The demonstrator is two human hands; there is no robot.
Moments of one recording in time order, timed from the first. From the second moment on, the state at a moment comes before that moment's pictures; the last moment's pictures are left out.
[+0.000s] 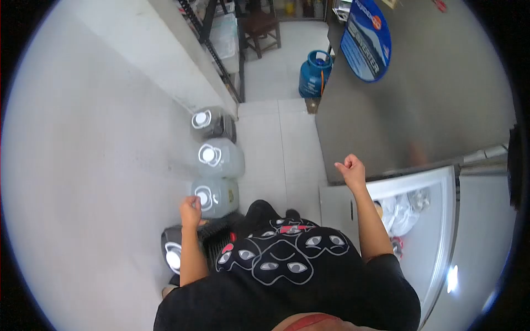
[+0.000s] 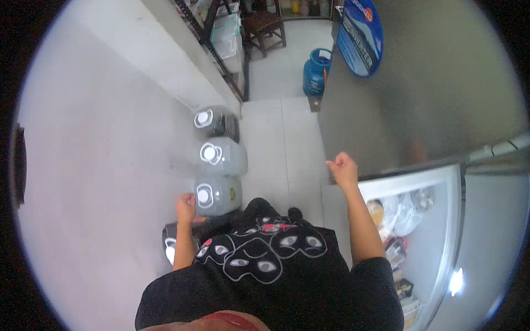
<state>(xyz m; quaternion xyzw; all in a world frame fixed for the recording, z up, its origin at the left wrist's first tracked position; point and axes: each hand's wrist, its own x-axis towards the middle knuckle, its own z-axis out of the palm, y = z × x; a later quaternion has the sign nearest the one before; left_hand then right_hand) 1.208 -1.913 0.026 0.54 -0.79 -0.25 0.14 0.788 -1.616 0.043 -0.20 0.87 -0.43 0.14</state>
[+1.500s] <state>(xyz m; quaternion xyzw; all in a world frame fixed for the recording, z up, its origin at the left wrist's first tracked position) 0.105 -2.742 -0.150 0.15 -0.94 -0.29 -0.09 0.003 -2.190 -0.015 0.02 0.76 -0.65 -0.03</state>
